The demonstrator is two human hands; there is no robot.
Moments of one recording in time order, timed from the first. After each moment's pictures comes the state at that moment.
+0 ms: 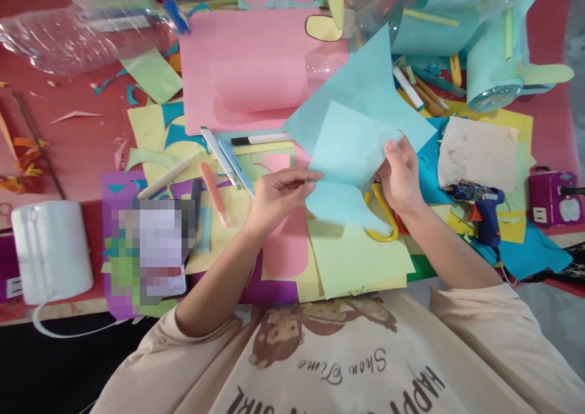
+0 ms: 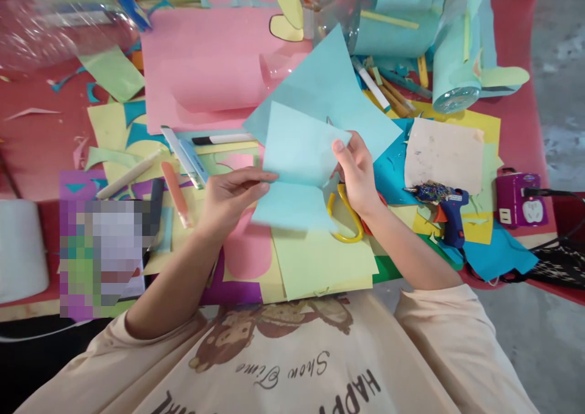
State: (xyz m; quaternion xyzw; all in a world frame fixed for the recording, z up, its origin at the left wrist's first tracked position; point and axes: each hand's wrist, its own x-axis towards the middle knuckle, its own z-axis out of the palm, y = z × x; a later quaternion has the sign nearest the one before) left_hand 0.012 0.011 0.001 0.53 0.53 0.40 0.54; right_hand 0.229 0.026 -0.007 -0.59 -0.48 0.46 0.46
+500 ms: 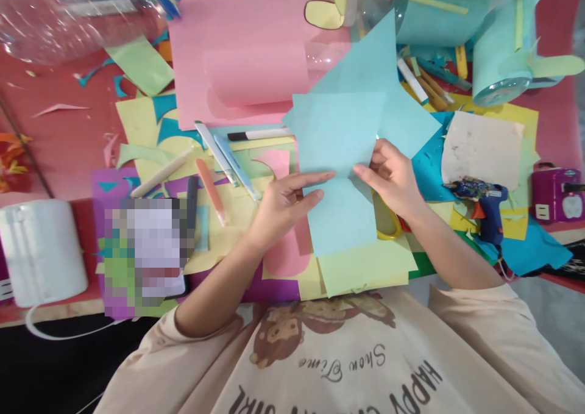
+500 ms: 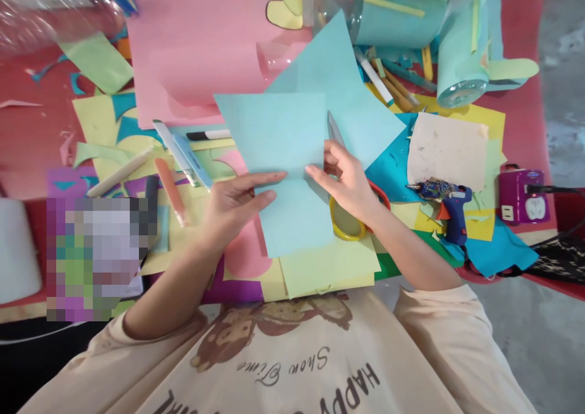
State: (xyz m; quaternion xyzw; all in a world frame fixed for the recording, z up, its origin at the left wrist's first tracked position) left_hand 0.015 -0.003 0.007 0.54 0.51 0.36 0.56; right_hand 0.227 0.014 0.009 -0.53 -0.59 0.49 0.37
